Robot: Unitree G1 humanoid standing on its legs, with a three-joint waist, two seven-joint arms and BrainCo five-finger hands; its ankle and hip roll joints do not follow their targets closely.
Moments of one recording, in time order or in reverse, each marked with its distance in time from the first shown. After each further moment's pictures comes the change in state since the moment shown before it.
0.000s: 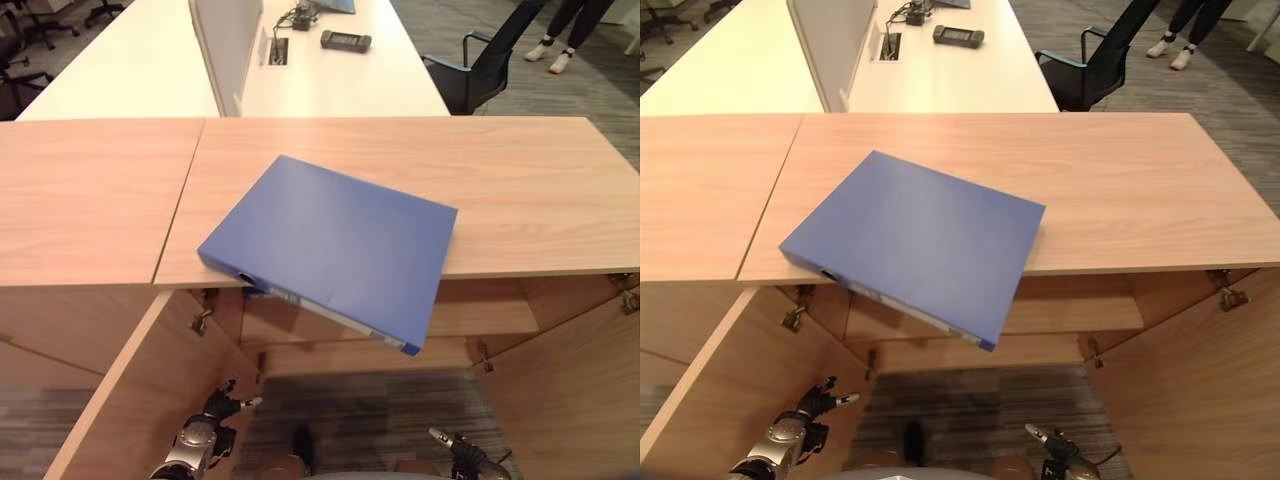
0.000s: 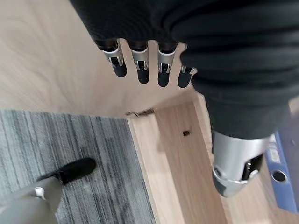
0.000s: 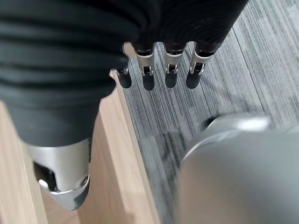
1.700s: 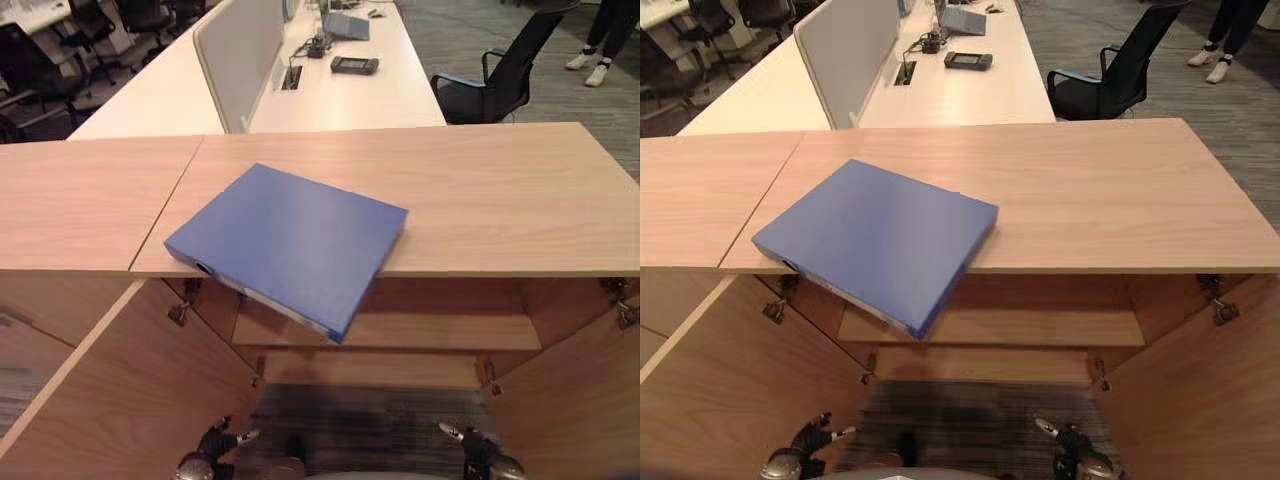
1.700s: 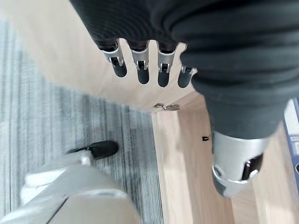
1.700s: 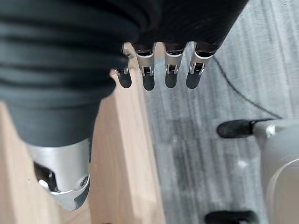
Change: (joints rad) left arm 0.133 -0.060 0.057 0.005 -0.010 0.003 -0.004; right arm 0.002 -0.079 0.038 0.004 0.000 0.008 0.012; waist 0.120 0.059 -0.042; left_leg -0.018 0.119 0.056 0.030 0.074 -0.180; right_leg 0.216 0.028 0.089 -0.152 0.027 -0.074
